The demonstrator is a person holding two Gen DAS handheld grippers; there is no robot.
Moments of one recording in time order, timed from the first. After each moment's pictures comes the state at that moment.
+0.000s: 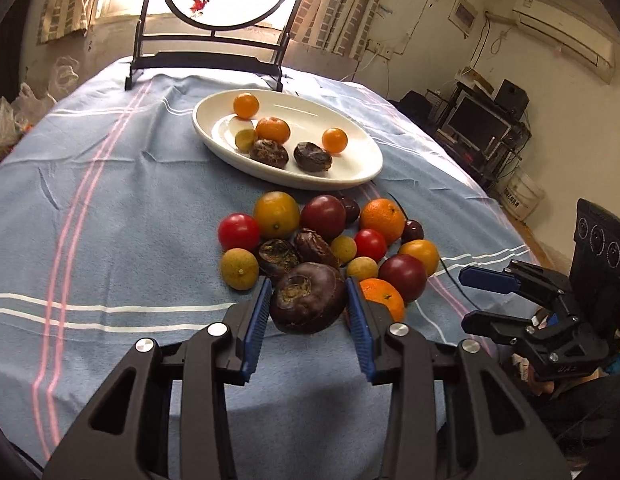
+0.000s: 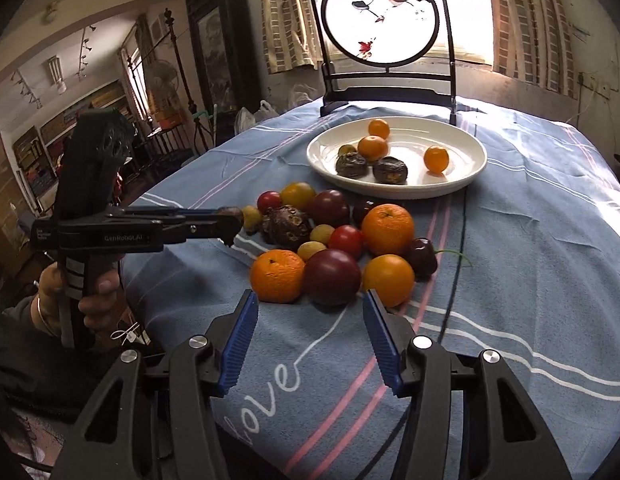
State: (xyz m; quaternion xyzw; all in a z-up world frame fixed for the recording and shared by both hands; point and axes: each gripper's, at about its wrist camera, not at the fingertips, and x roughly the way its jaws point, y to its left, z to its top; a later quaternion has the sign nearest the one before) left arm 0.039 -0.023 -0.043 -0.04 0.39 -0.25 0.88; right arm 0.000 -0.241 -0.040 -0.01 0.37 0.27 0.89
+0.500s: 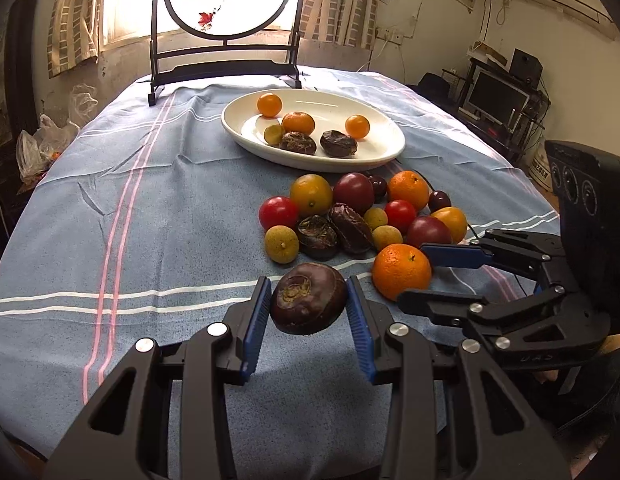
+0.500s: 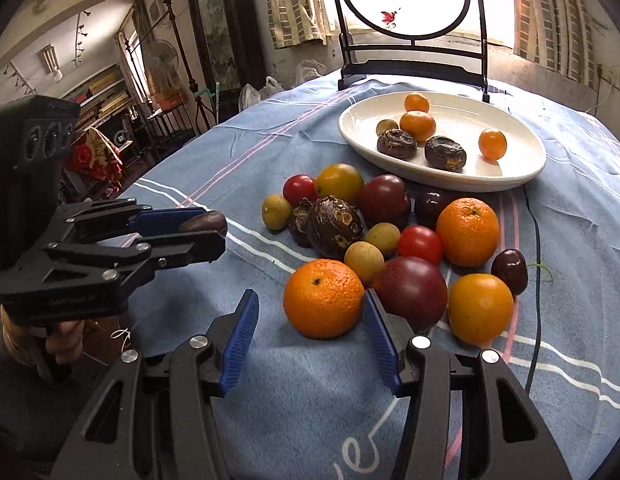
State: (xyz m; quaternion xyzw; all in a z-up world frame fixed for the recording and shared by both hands) left arm 0.023 -0.010 -0.045 0.02 0.39 -0.21 0.90; right arm 0.029 -0.179 -0.058 -0.02 0.40 0.26 0.88
